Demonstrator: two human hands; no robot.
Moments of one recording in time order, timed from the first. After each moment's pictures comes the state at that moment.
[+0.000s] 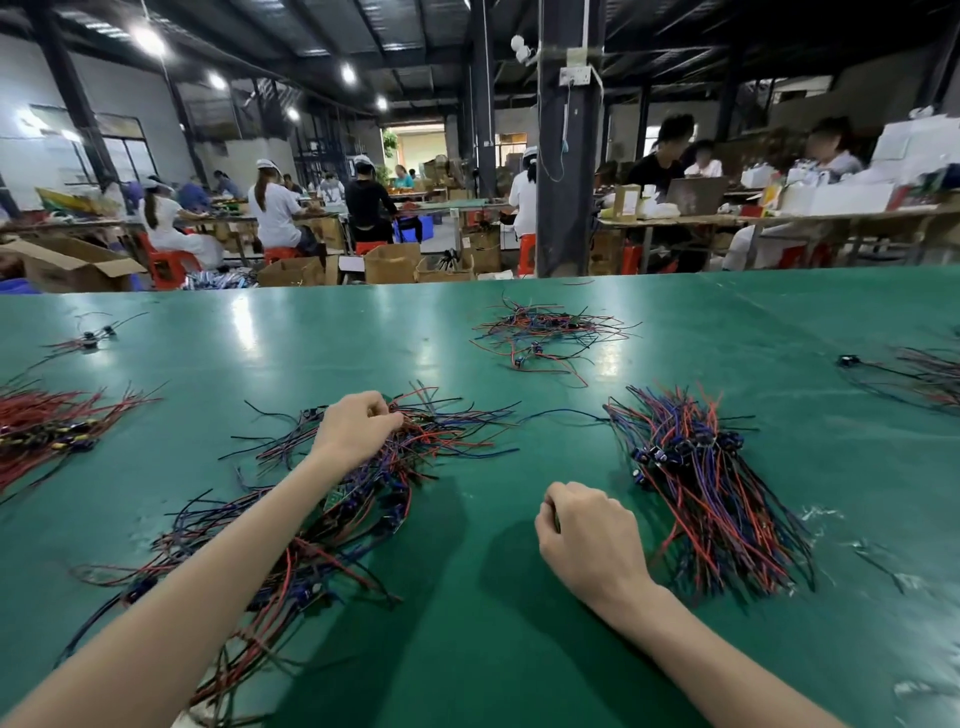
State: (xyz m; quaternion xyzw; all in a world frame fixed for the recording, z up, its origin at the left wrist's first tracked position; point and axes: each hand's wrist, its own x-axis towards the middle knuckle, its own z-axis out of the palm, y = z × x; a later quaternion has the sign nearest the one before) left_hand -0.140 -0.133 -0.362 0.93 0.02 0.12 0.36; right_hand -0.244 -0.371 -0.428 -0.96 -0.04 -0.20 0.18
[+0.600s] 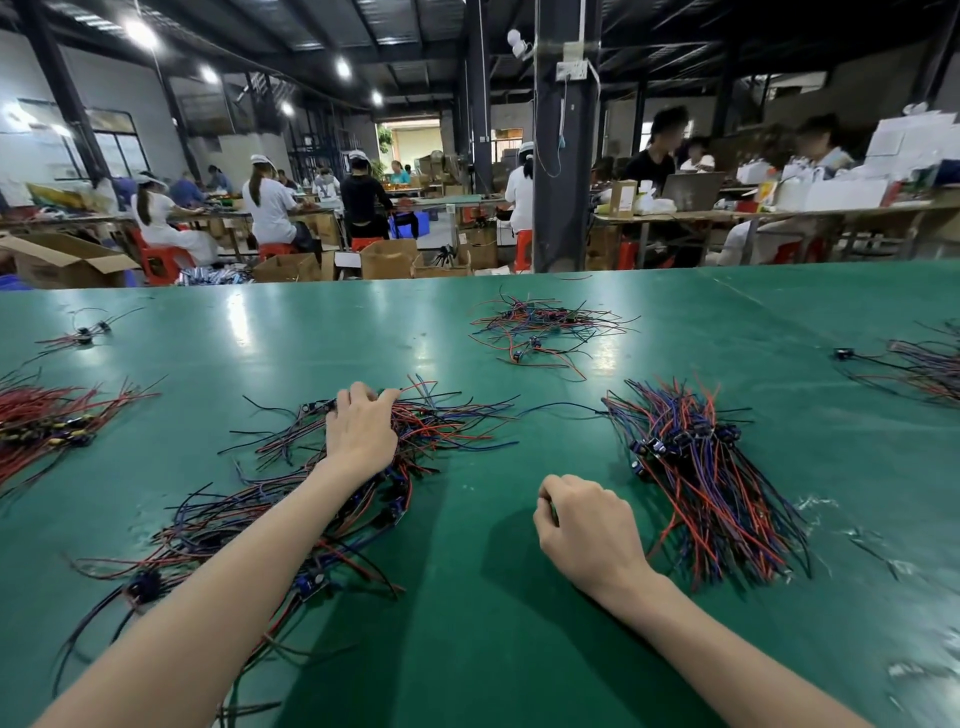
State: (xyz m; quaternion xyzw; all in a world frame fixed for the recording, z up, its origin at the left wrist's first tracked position) left_hand -0.118 -0.137 -0.391 0.99 0.00 0.15 0.08; right_hand -0.243 -0.371 -0.429 -0.97 -0.05 -0.19 0.15
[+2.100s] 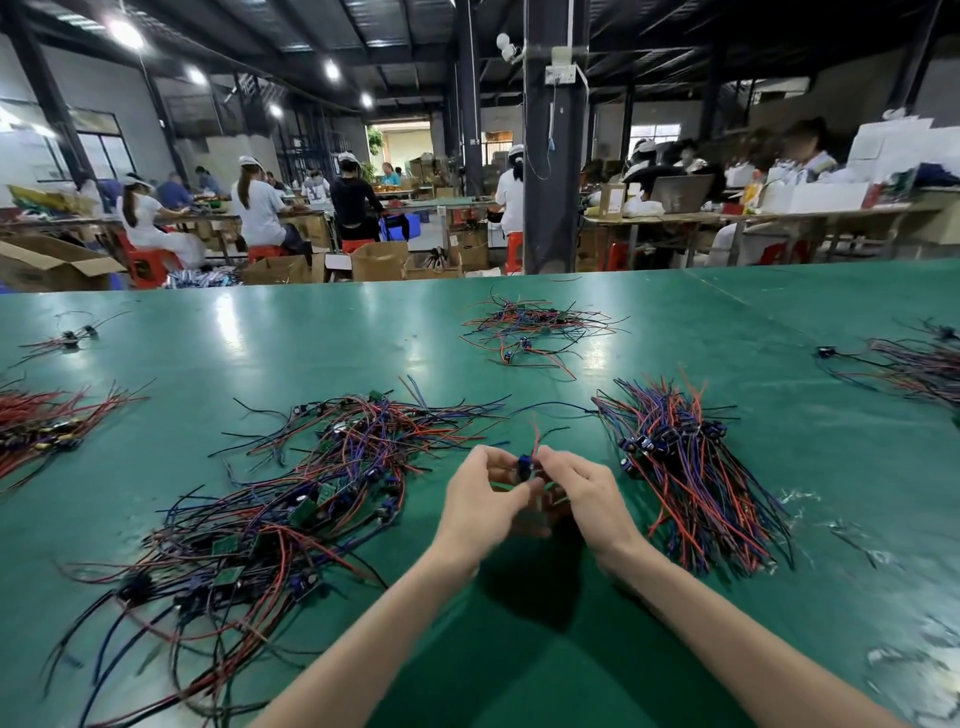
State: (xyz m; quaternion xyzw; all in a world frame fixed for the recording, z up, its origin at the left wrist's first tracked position) left_hand -0.228 -0.252 -0.407 0.73 -0.05 -0.01 0.69; right_hand -0.242 -0.377 -0.409 -0.71 0.01 -0.10 0.70
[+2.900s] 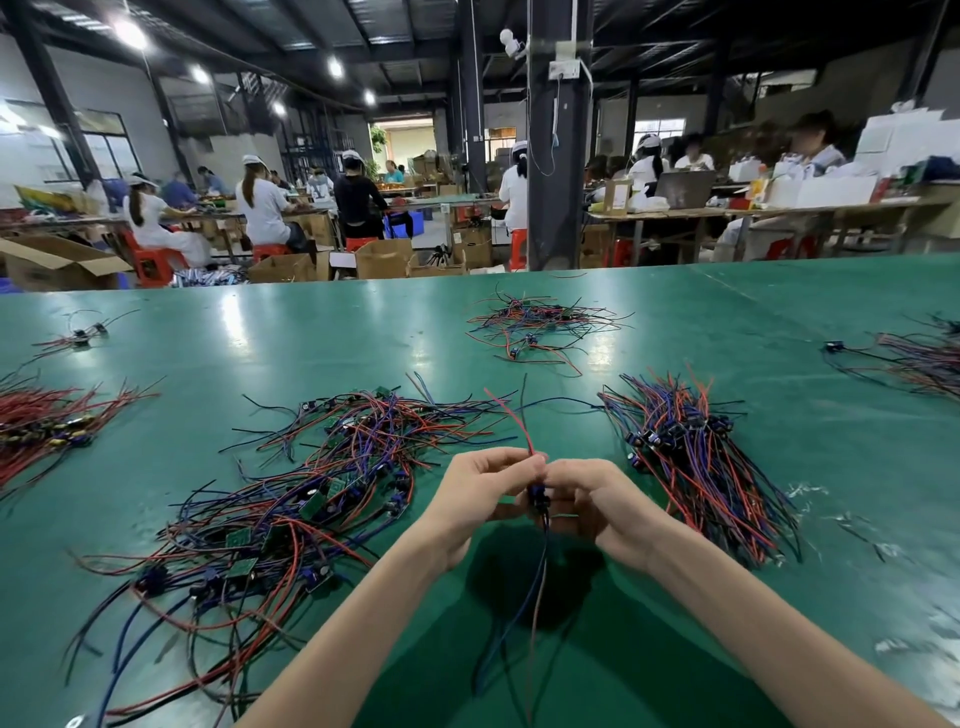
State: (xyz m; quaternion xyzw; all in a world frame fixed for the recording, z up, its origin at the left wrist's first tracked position) left_hand -0.235 -0.235 -0.388 0.68 -0.09 -0.12 0.72; right_hand -0.248 -0.381 -0.393 -0.63 0.03 0.12 0.77
